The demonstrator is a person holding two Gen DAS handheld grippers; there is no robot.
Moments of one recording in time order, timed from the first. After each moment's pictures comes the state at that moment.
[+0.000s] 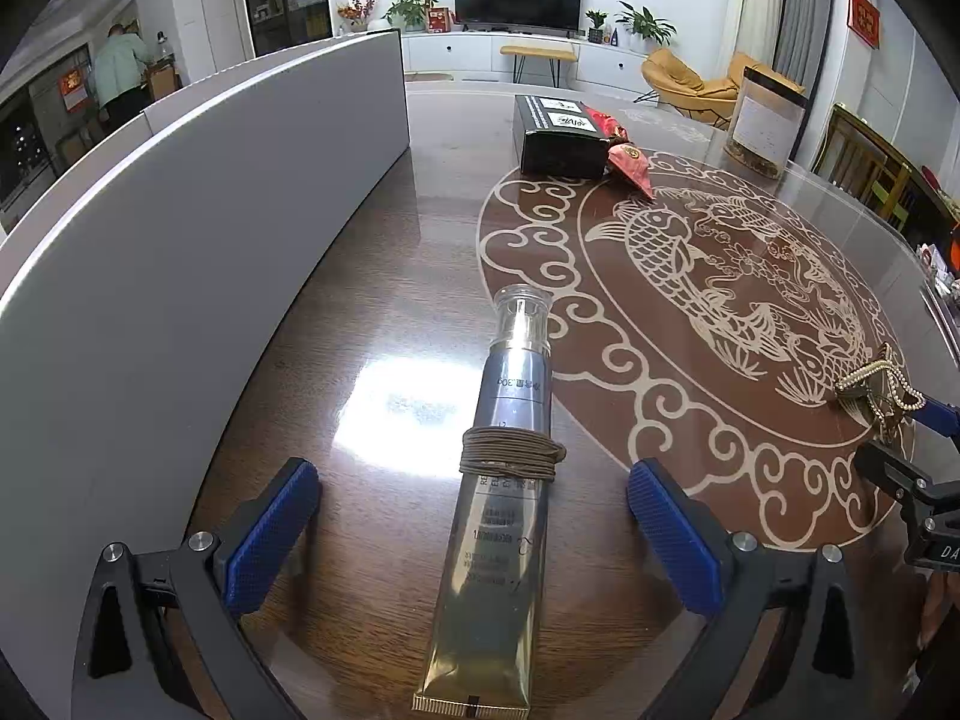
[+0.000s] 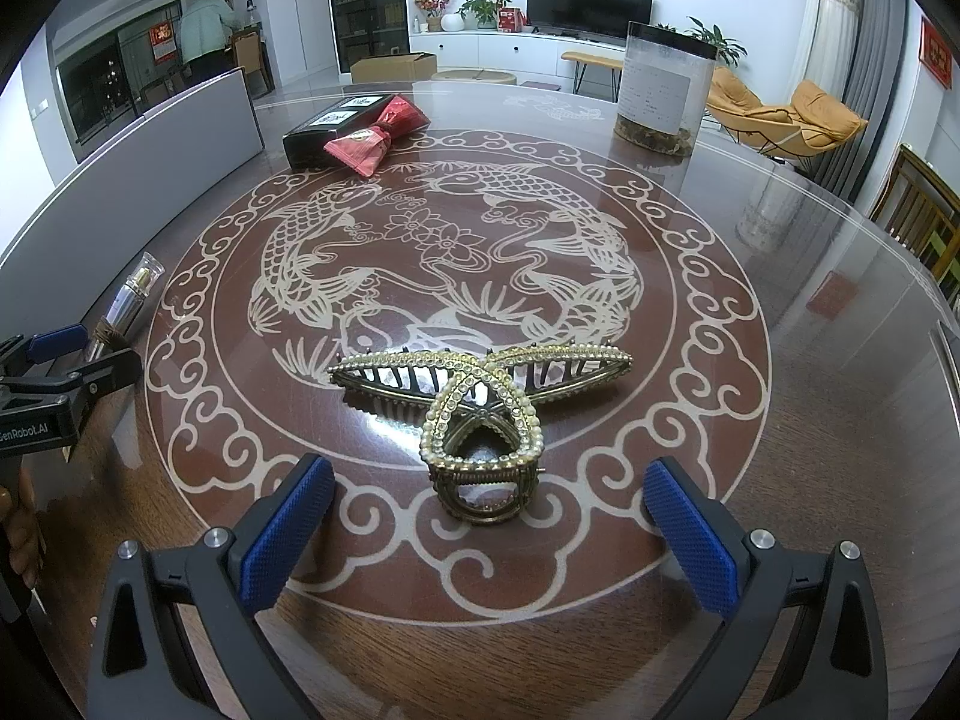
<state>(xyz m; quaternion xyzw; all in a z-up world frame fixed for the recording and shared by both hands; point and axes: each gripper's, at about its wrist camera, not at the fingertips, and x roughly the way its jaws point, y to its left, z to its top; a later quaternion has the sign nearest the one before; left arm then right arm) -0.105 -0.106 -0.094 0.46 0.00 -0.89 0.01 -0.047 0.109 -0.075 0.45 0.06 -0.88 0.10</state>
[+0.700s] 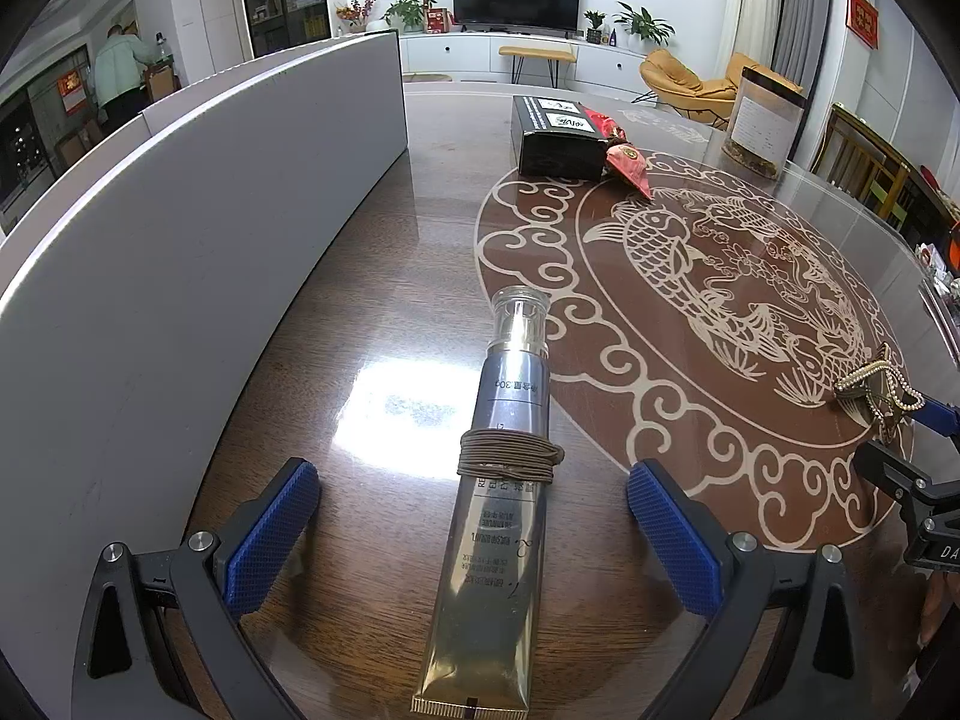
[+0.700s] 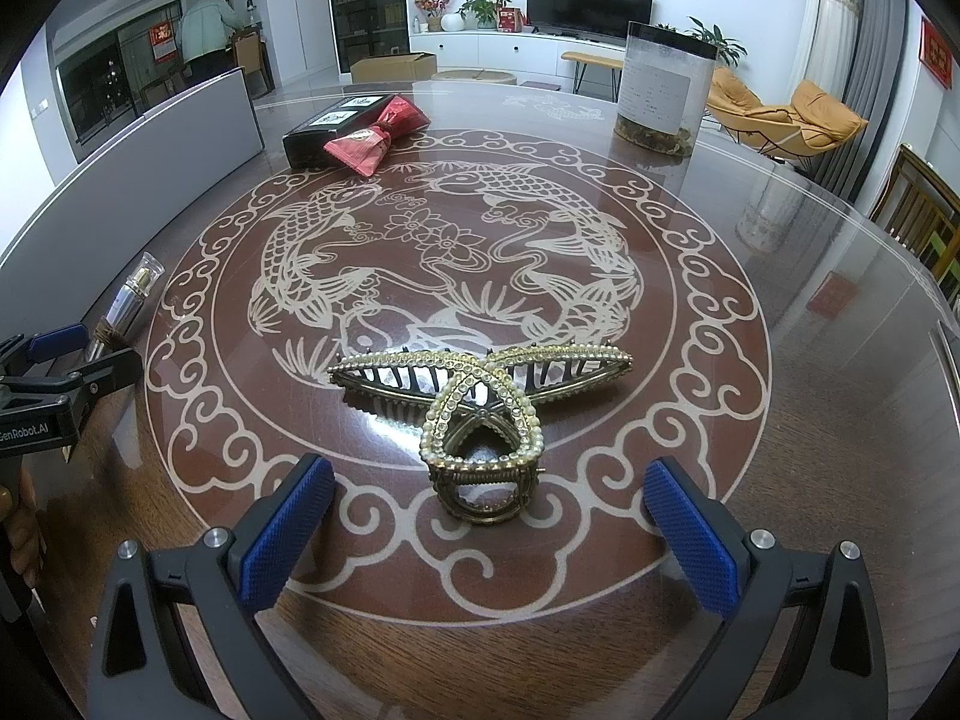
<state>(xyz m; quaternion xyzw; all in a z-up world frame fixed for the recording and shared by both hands) -0.105 -0.104 -0.093 0.46 0.00 -0.89 0.00 -0.046 0.109 -0.075 0.45 0.06 -0.88 0.10</state>
